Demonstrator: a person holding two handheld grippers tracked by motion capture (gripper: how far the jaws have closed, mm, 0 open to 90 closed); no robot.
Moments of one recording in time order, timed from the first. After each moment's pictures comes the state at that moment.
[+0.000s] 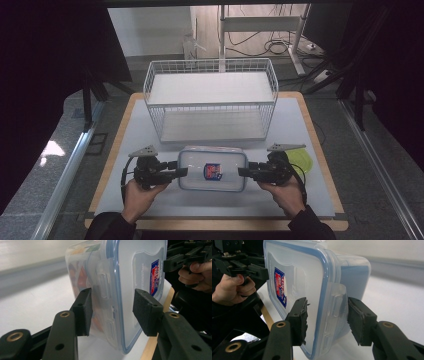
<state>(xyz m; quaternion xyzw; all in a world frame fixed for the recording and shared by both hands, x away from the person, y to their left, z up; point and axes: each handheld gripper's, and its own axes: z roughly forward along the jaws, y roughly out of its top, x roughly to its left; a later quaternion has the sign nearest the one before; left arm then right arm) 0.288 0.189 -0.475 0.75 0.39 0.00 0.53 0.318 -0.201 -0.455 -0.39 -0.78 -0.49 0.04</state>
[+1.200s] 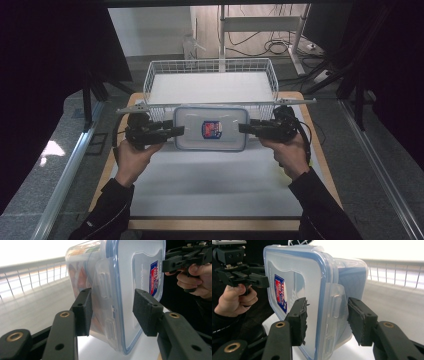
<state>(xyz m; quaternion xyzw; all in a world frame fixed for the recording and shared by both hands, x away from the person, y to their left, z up) 0.339 0.198 -0.370 0.74 0.37 0.05 0.56 0.375 -0.192 -0.354 -0.37 -0.76 -0.54 0.00</state>
